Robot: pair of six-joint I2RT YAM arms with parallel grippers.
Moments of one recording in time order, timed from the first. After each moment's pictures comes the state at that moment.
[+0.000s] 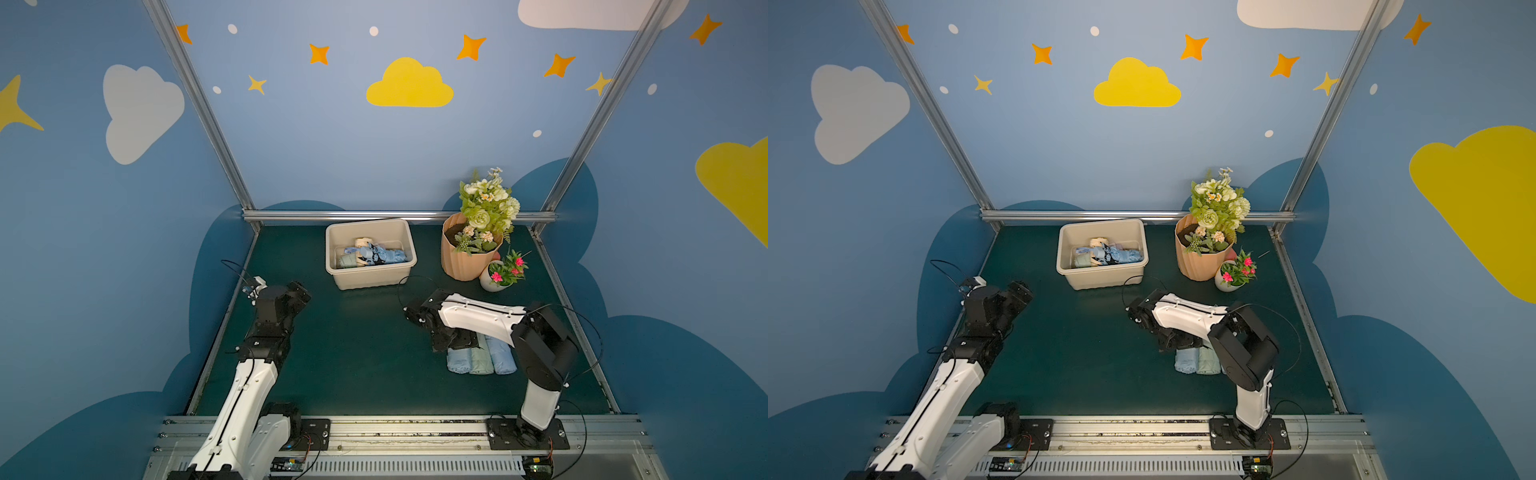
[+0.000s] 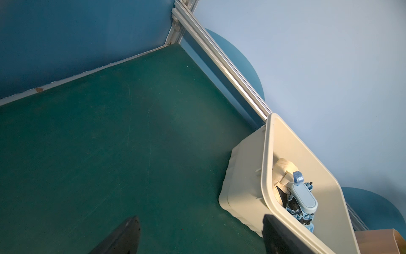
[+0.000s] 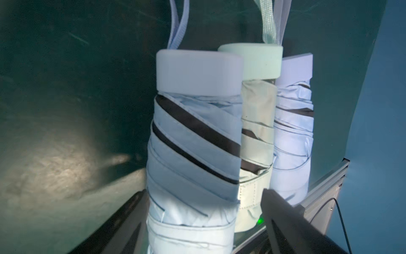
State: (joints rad) left arm 0.00 0.86 0.58 -0.22 -0.19 -0.79; right arm 0.91 1.86 1.25 -1.27 0.41 0.93
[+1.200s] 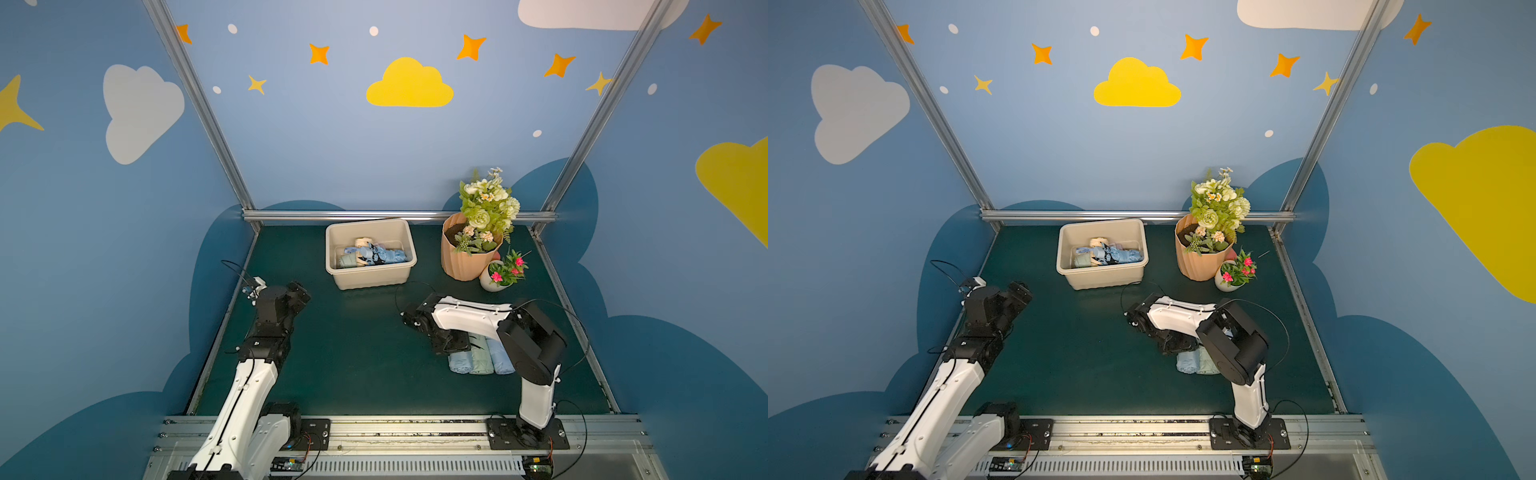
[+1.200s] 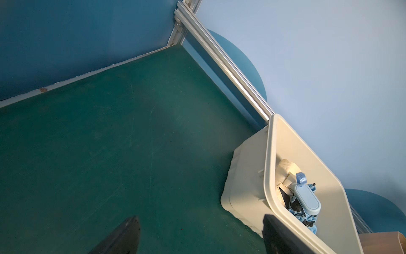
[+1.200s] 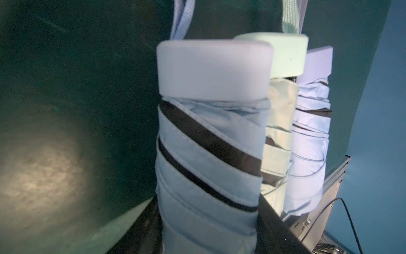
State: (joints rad) left arm 0.00 0.86 0.58 -0.22 -0.20 -0.79; right arm 0.92 1.91 1.23 -1.24 0.42 0.96
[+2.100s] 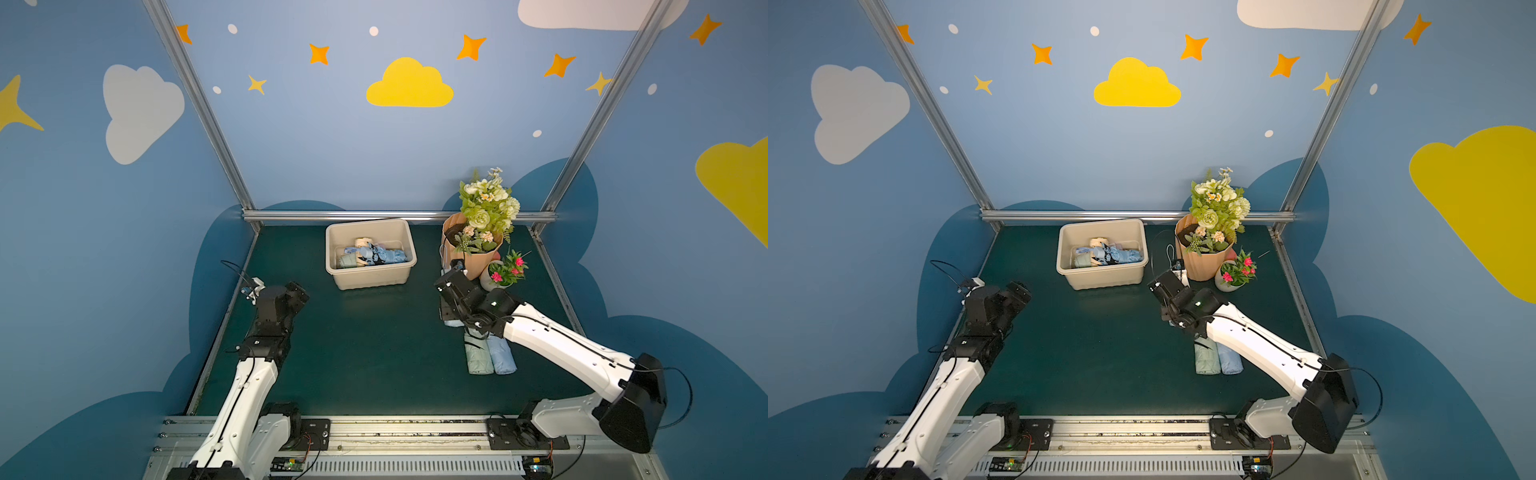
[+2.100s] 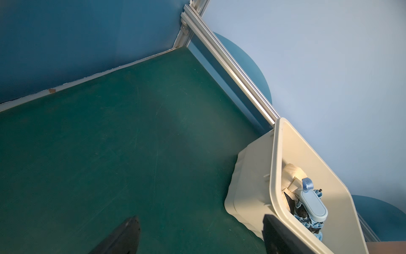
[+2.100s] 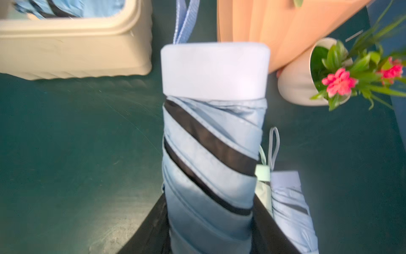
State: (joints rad) left arm 0.00 0.88 0.58 -0.22 -0.22 -0.80; right arm 0.83 1.33 1.15 -0.76 0.46 0.51
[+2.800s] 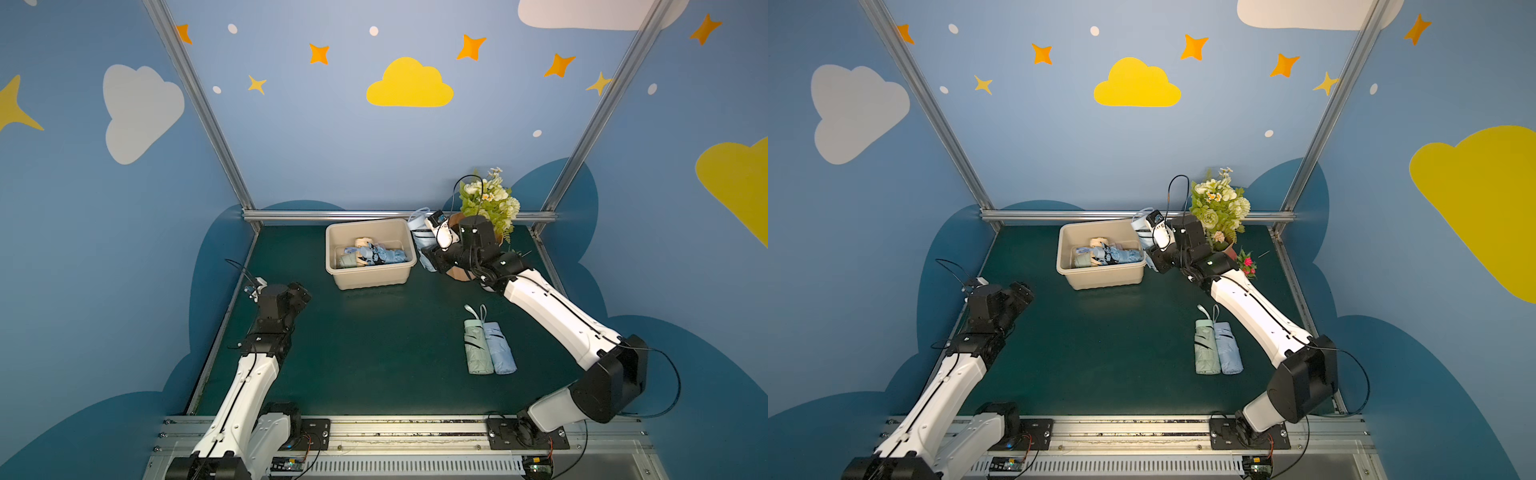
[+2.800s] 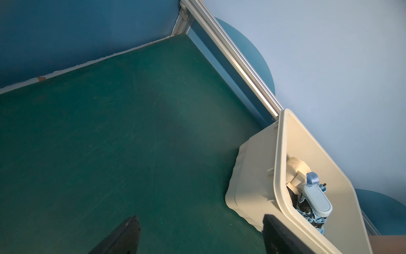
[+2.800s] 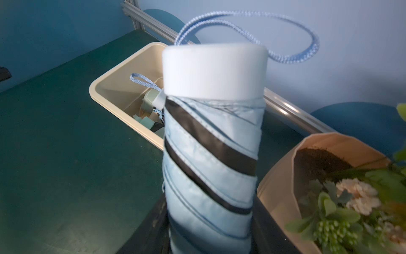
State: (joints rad) left arm 0.01 0.92 0.58 -0.21 -0.19 -0.80; right arm 0.57 1.56 1.46 -0.41 -0.14 -0.24
